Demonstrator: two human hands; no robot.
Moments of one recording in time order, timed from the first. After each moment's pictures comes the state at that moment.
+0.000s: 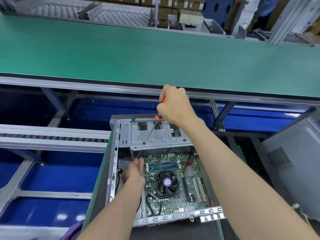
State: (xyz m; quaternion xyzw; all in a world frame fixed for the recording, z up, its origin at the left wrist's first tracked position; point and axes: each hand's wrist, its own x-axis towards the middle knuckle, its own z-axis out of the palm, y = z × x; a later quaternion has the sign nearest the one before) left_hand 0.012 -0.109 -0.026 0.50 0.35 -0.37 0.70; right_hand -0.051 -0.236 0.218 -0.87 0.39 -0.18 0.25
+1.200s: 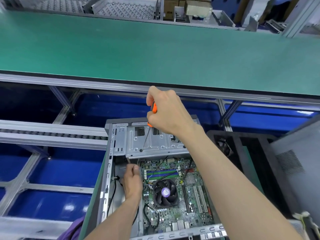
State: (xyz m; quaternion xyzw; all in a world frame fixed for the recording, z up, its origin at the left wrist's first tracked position) left_hand -0.005 -0.073 -0.052 0.83 -0.10 -0.25 0.49; right_hand -0.047 -0.225 0.214 -0.93 0.26 -0.19 0.20
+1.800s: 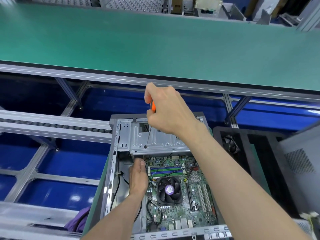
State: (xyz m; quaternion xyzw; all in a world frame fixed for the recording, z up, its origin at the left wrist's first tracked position) left_hand -0.007 -0.064 -0.048 0.83 -0.18 -0.27 0.45; right_hand -0.044 -0.205 0.215 -0.95 0.21 -0.18 0.17
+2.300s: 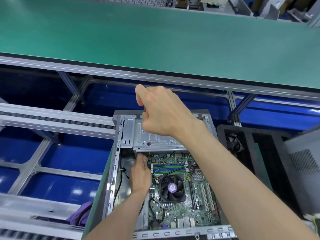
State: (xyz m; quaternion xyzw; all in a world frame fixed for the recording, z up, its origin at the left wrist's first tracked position) left_hand -0.007 -0.065 -0.044 0.88 -0.21 -0.20 0.38; right_hand -0.031 -0.187 0.220 -0.98 0.14 -0.12 0.10
